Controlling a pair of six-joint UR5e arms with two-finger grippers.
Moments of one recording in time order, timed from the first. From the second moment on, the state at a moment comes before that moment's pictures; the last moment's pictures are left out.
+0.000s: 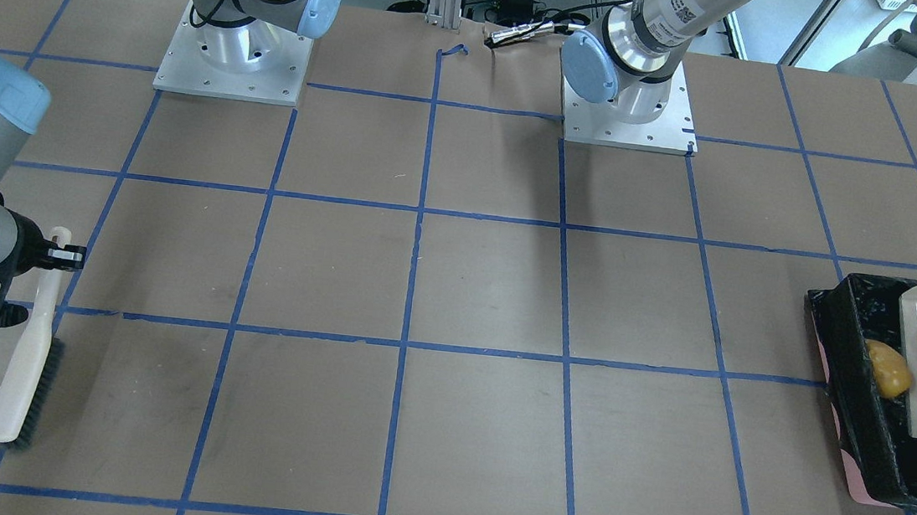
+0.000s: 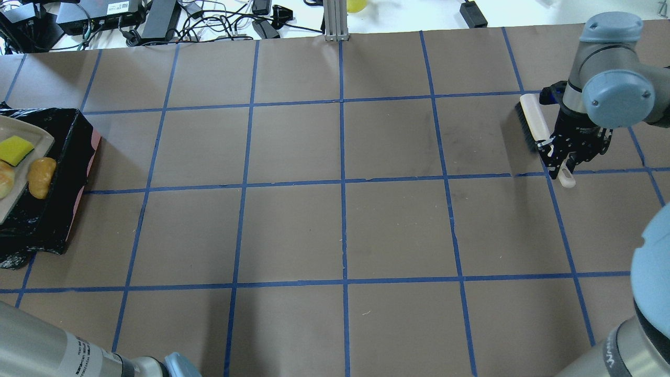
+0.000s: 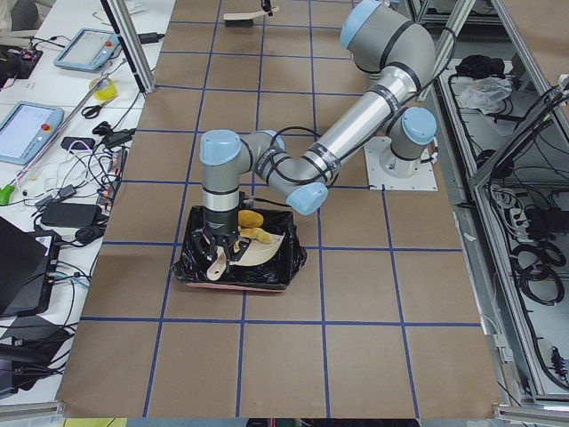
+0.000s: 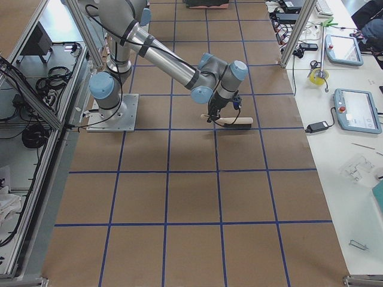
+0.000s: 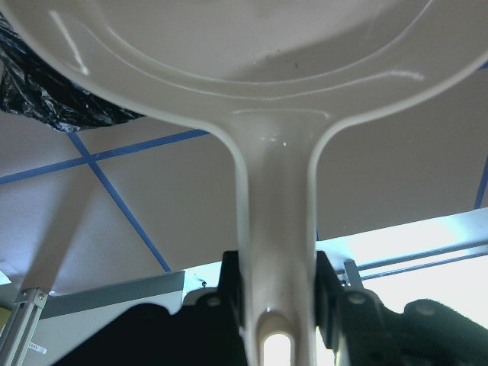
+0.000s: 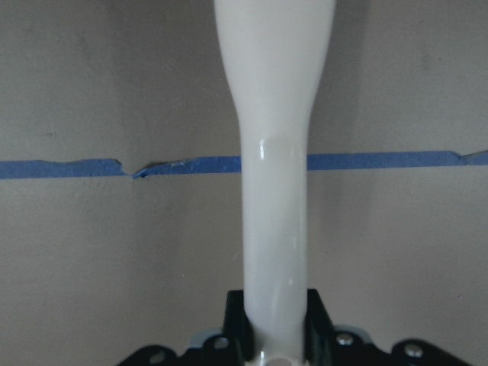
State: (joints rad) left arm -0.80 -2.03 -1.41 -0.82 1.89 2.65; right arm 1.24 -1.18 1.72 -1.85 -1.79 -0.31
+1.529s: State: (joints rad) left arm -0.83 -1.90 -1.67 -0.42 2.04 2.73; right arm 1.25 -1.38 1.64 -1.72 -1.76 -0.36
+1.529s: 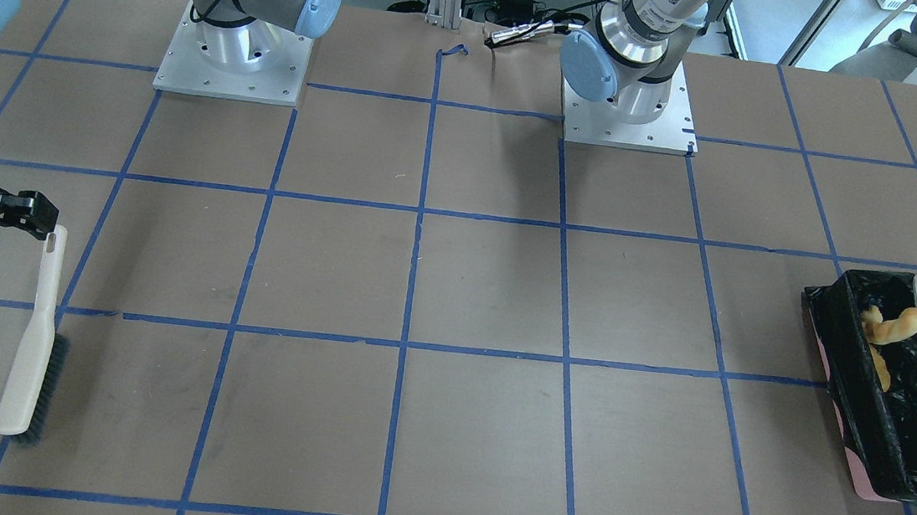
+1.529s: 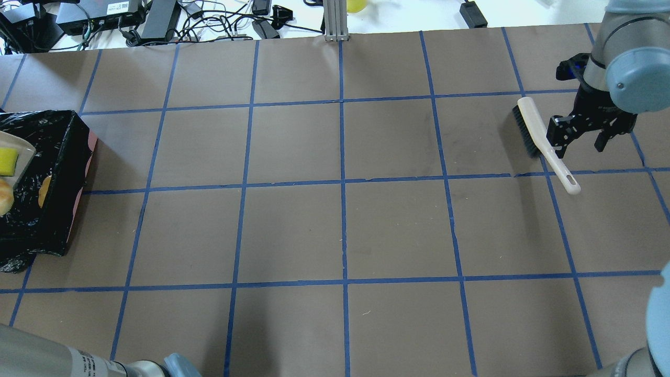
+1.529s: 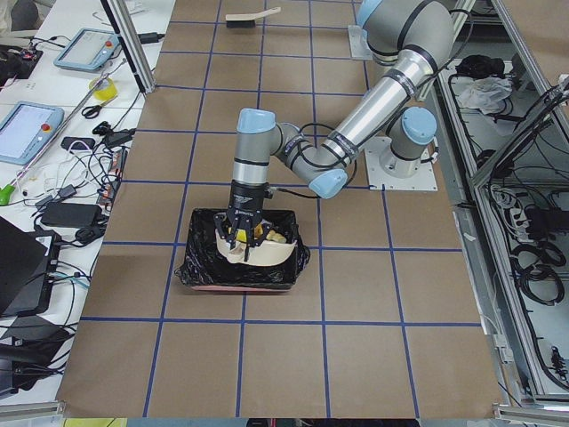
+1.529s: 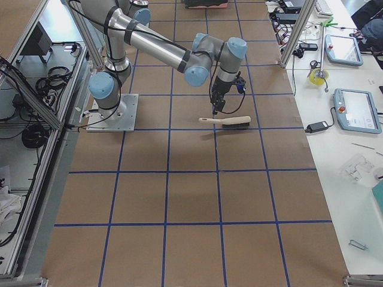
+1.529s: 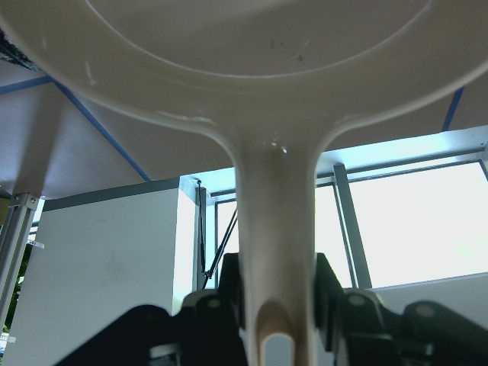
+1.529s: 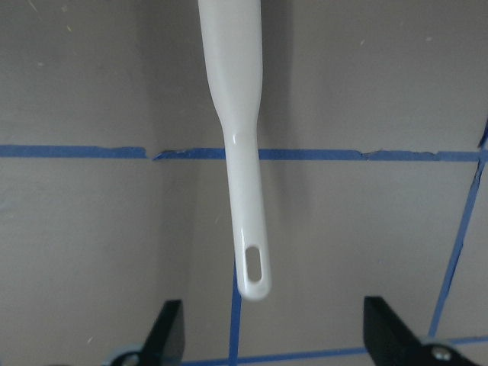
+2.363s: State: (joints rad) left arm -0.89 -1.88 -1.65 -0.41 2.13 2.77; right arm 1.56 -1.55 1.52 -1.51 -1.58 0.03
